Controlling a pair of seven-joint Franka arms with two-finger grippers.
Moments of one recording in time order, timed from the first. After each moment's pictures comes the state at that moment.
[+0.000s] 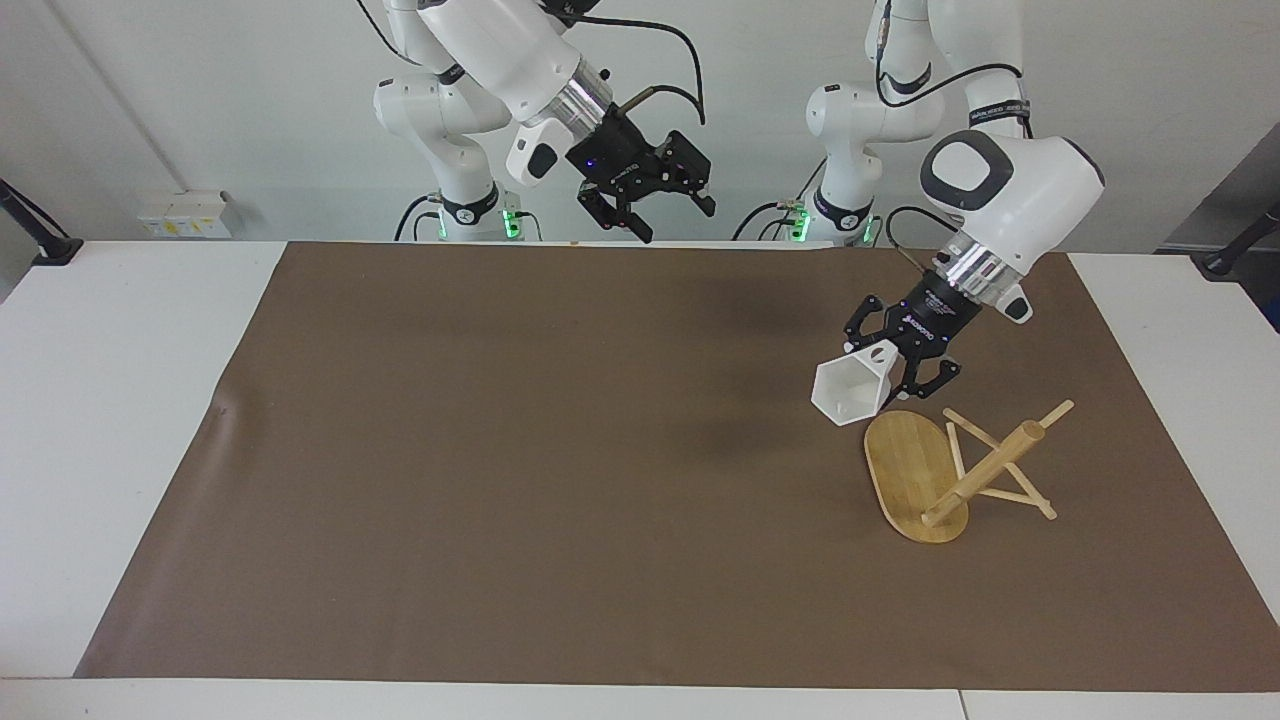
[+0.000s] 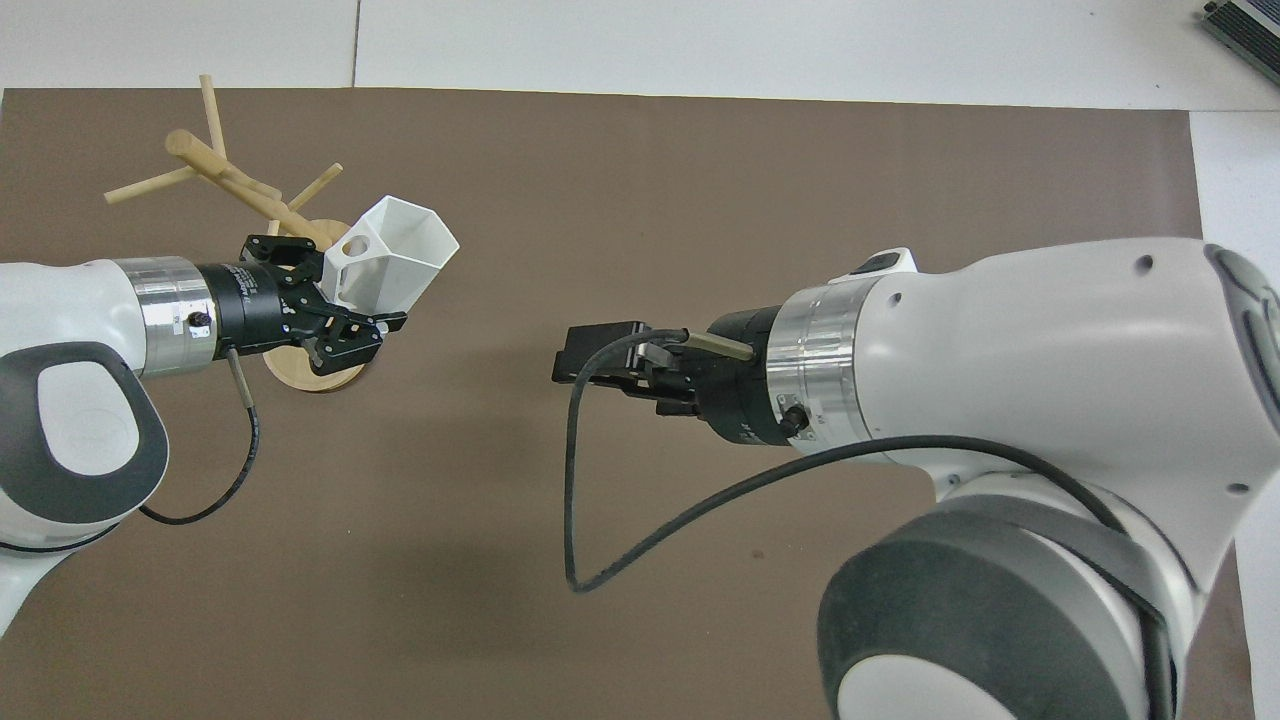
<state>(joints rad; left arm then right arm) -0.06 -0.03 -0.13 -2.10 -0.79 2.40 -1.97 0.10 -0.03 0.37 -1.72 0.62 2.03 0.50</state>
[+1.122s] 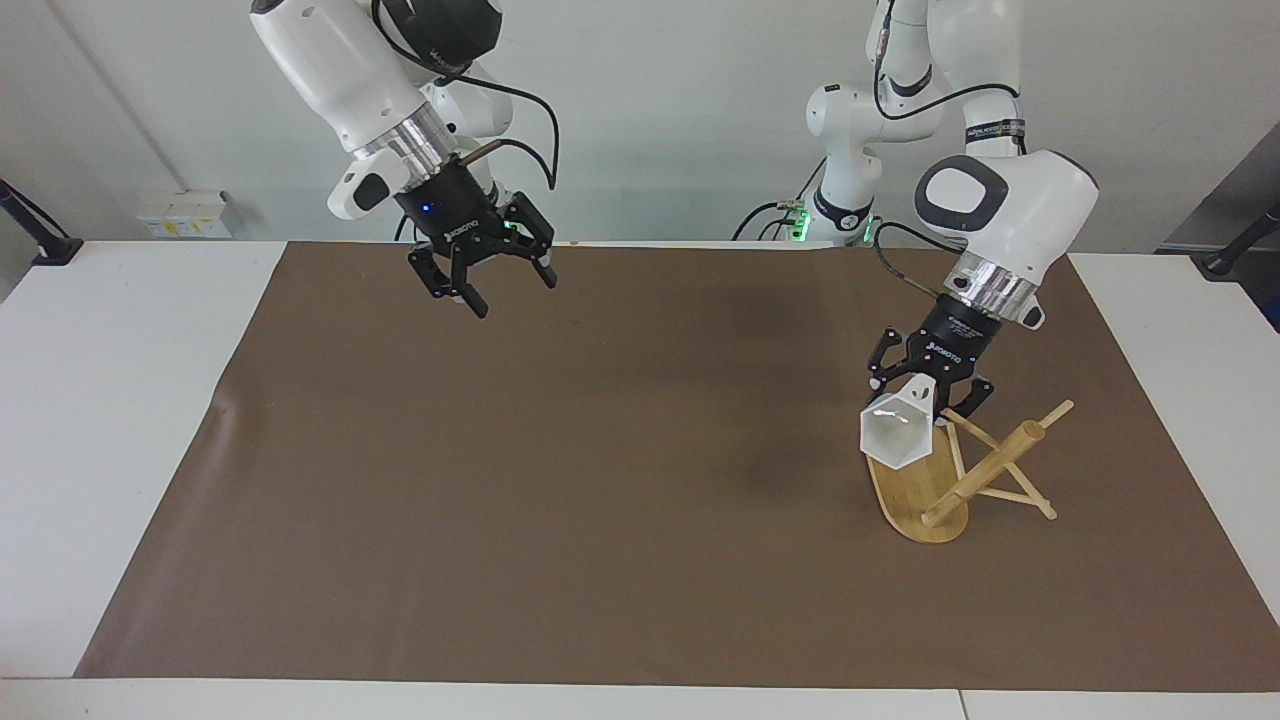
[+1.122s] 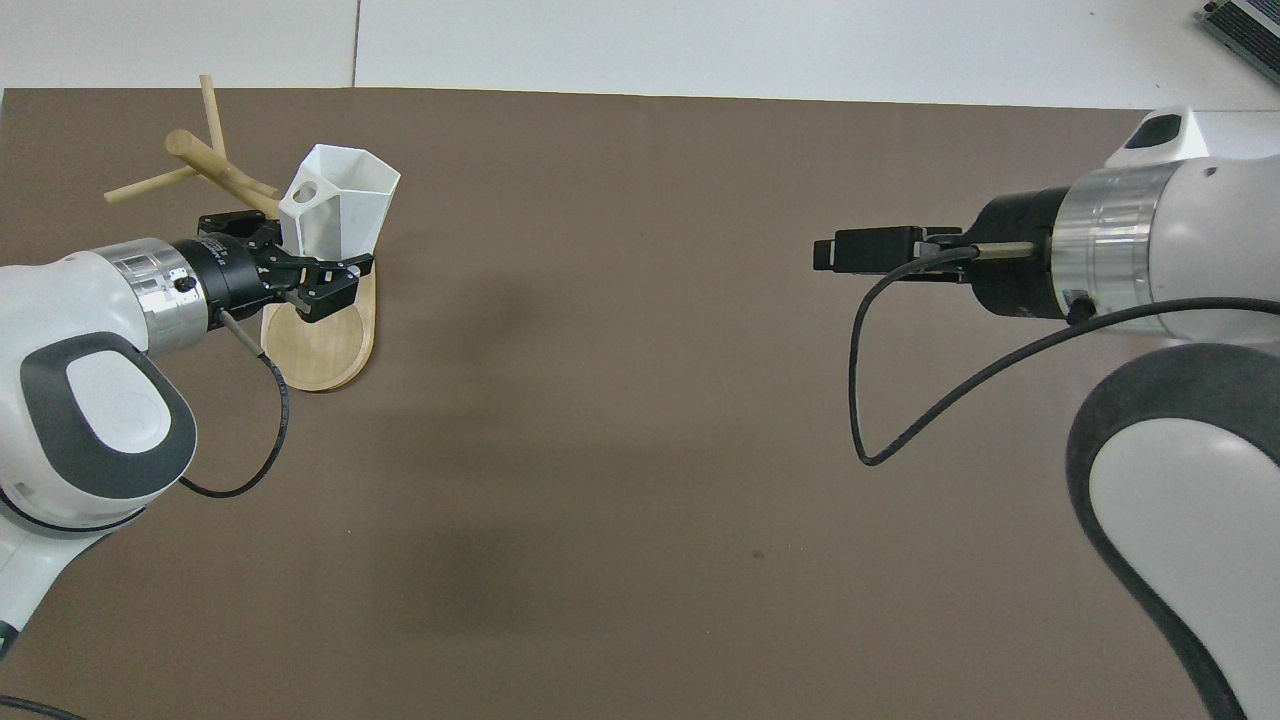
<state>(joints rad) -0.06 0.02 -0.13 -2.11 -0.79 2.61 -2.13 -0.18 -0.03 0.36 -1.72 0.43 2.02 -0.01</state>
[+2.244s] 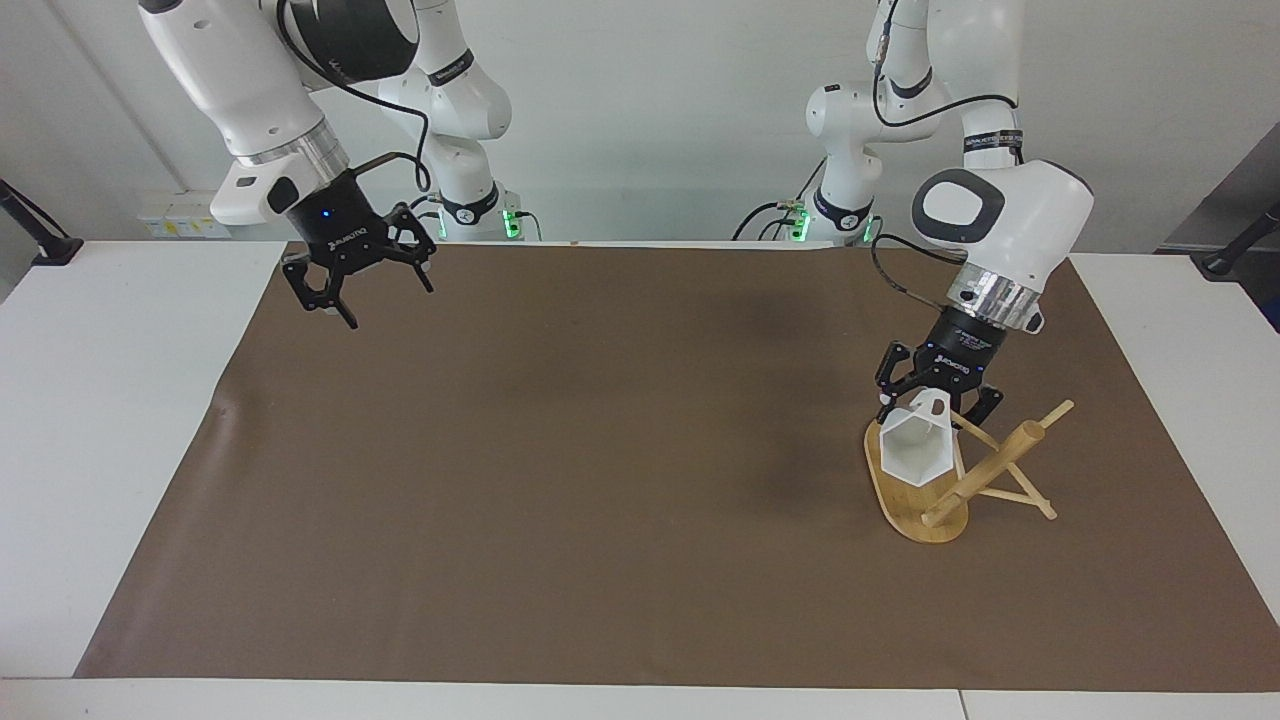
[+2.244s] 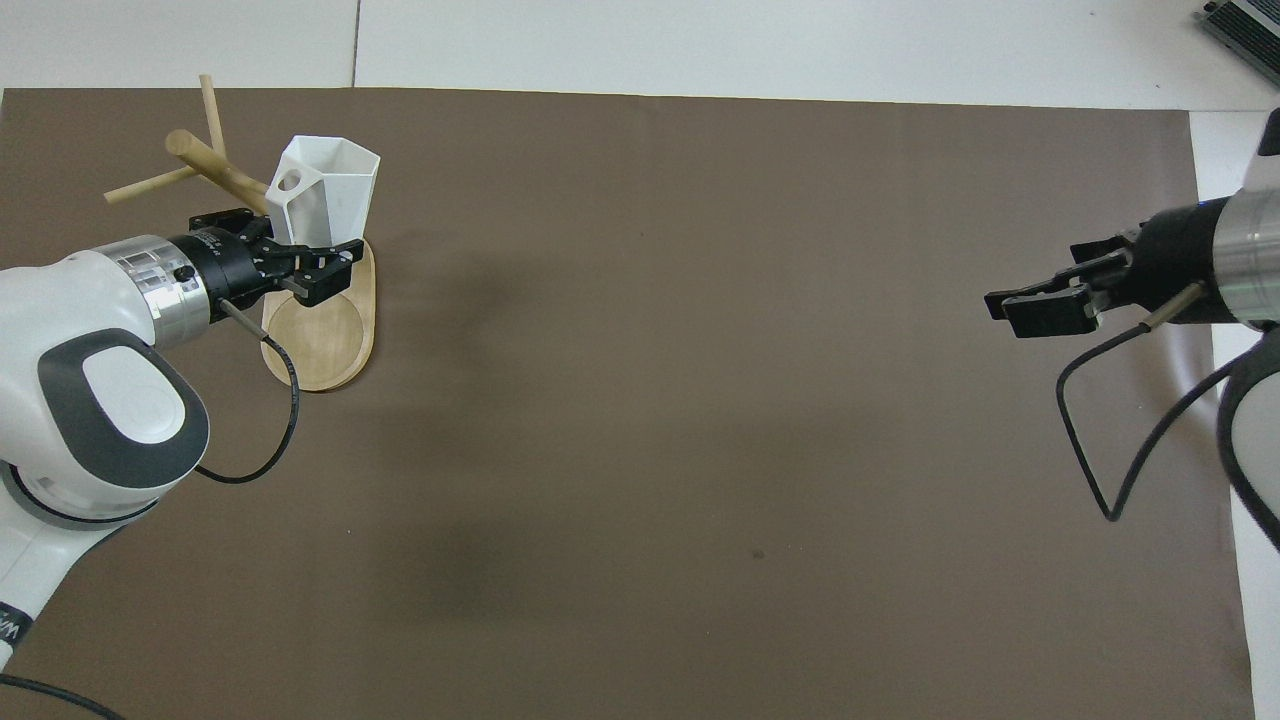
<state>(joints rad) -0.04 0.05 -0.13 -2.11 -0.79 2.70 -2.26 -0.27 -0.05 0.20 -1.71 0.24 1.80 -0.71</state>
